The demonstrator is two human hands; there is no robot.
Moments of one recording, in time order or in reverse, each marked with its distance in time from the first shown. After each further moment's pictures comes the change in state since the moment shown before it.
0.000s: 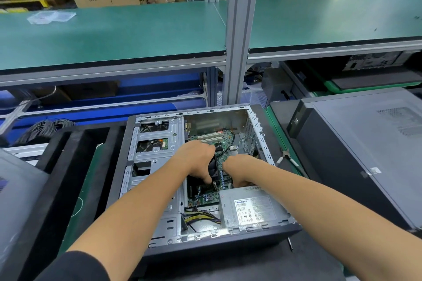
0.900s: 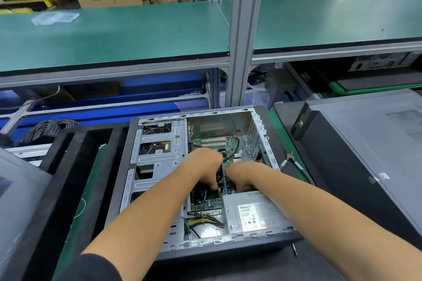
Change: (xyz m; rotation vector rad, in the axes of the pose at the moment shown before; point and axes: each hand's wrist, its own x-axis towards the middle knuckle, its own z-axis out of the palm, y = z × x) left_hand 0.012 0.014 0.004 0.019 -0.091 0.024; right_hand 0.013 0.000 0.007 0.077 -0.085 -0.053
